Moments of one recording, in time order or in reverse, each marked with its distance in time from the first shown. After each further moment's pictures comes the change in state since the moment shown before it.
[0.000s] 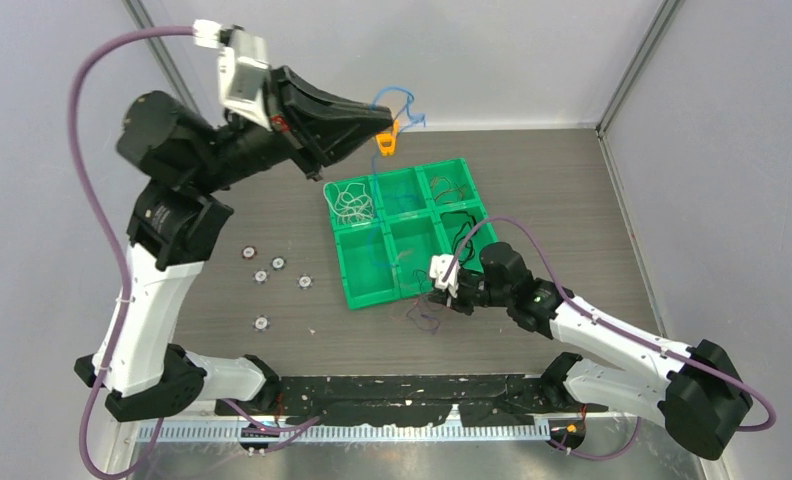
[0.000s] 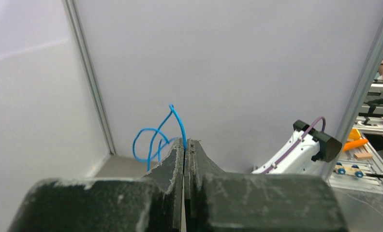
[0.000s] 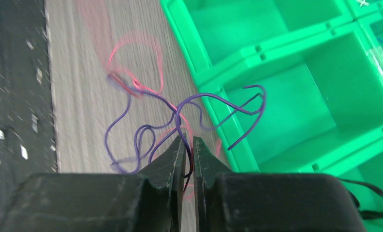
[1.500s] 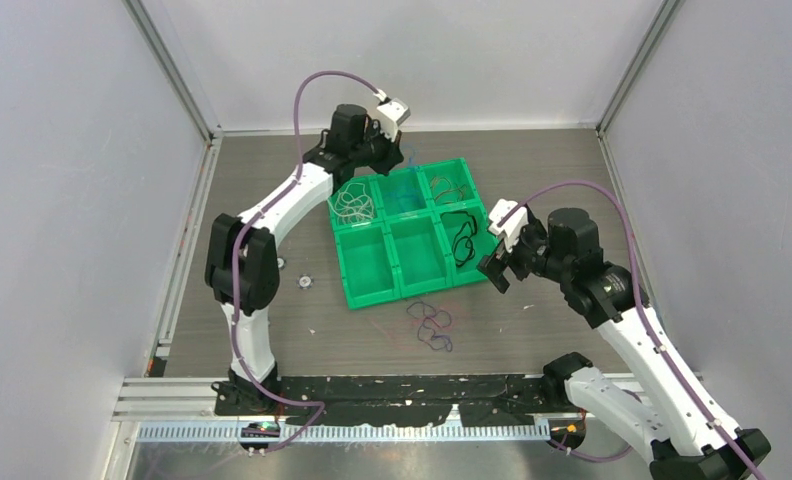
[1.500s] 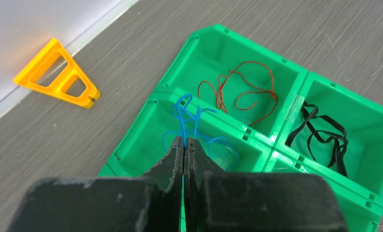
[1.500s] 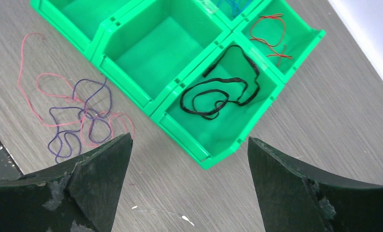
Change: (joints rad) left arm 0.228 0.642 -0.338 0.152 -0.285 0.378; right arm -0.327 -0.214 0.342 -0.545 0.165 -0.029
